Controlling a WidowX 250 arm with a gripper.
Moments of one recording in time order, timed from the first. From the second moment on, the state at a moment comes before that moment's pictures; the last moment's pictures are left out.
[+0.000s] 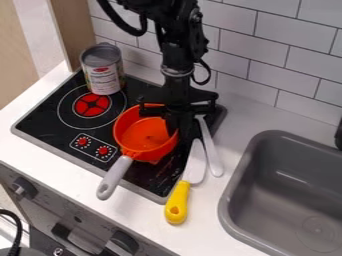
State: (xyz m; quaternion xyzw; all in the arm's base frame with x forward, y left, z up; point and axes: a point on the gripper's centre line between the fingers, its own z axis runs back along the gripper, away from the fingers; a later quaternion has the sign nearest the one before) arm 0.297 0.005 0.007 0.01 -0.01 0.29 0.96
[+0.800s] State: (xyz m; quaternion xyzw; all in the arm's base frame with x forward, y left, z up) arm 0.293 0.023 0.046 0.01 -0.03 0.28 0.96
